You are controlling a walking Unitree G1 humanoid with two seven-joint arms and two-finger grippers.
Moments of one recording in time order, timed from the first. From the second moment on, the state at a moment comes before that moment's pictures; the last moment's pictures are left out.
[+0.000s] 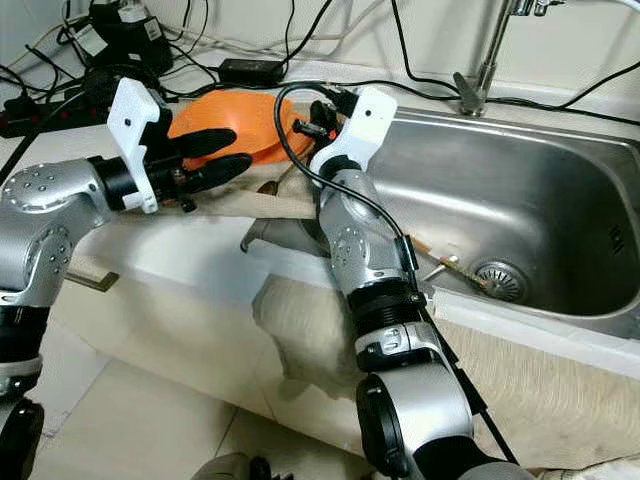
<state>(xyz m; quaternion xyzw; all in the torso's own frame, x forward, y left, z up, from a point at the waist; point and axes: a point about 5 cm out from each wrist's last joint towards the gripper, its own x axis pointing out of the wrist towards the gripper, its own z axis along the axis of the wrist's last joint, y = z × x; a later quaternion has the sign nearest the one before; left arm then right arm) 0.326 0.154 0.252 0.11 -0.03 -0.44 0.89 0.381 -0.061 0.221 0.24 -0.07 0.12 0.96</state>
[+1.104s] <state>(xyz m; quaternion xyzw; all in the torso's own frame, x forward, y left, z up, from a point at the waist) 0.324 0.147 0.247 0.11 -0.02 -0.45 0.88 0.412 -0.169 0.244 0.11 -0.11 -0.06 0.99</state>
